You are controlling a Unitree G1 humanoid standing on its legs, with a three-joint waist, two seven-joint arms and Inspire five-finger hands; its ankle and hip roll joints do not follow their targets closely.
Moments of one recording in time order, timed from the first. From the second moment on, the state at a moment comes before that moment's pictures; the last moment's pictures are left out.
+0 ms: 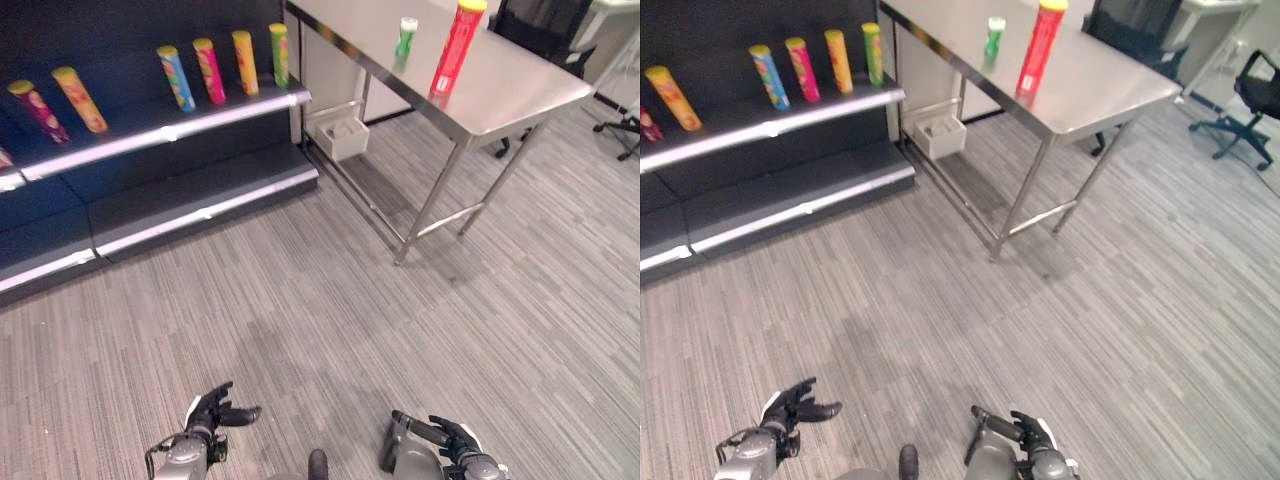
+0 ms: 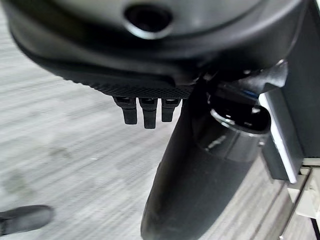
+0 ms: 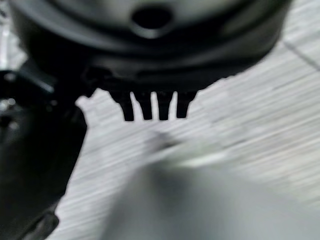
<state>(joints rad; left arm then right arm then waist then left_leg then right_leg) -0.03 0.32 -0.12 0.84 -0.31 0.00 0.08 0.02 -0.28 0.18 1.00 0.14 0.04 -0.07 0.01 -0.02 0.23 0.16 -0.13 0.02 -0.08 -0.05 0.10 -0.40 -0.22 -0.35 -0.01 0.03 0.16</state>
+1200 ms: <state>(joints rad) -0.01 0.31 -0.11 0.97 -0.29 -0.01 0.08 -0.04 -0.29 0.19 1.07 0.16 0.02 -0.09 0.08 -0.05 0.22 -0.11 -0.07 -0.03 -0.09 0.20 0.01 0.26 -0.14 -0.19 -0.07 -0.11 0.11</state>
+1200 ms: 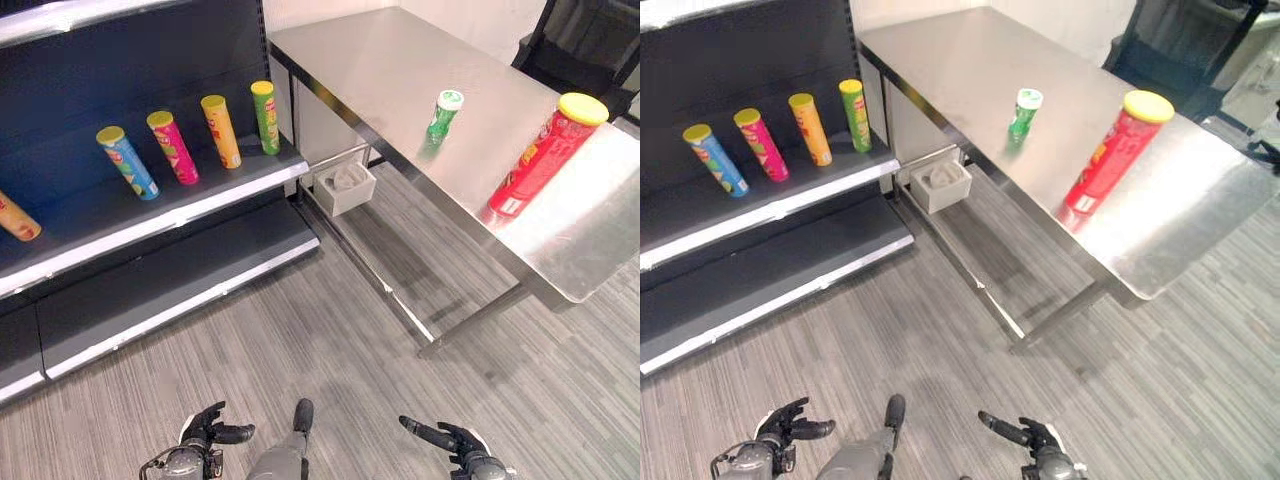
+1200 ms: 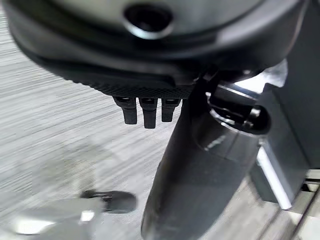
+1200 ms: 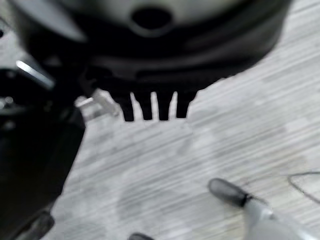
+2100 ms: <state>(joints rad) 0.11 0.30 -0.11 0.87 -0.27 0.01 0.07 0.05 -0.34 0.00 1.07 0.16 0.04 -0.08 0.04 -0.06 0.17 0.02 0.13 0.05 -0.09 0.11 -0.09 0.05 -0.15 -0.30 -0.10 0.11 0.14</state>
